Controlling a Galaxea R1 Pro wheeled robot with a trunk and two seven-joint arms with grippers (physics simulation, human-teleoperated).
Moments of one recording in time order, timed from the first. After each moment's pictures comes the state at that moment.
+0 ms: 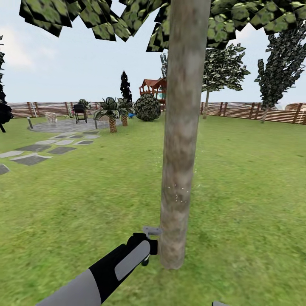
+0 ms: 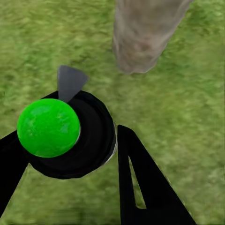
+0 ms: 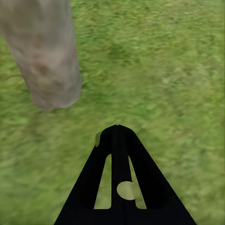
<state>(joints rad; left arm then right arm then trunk) -0.65 -0.08 -0.90 -0.98 1.13 0.62 0.84 -0.14 0.10 0.05 -0.51 -0.08 -0.35 -0.37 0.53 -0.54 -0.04</state>
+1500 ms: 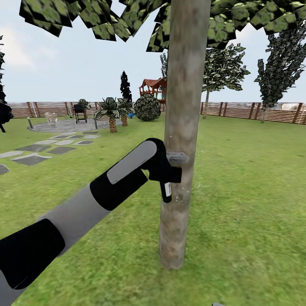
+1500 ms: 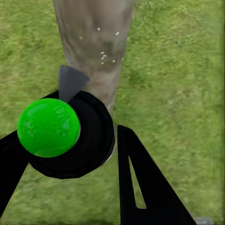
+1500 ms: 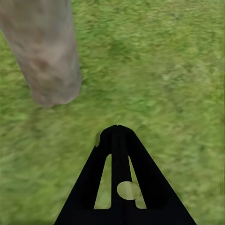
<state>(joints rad) -1.28 -0.15 -0.89 -1.36 2.01 0.80 1.53 -0.14 0.10 0.05 -0.50 -0.08 -0.34 -0.37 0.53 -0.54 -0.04</state>
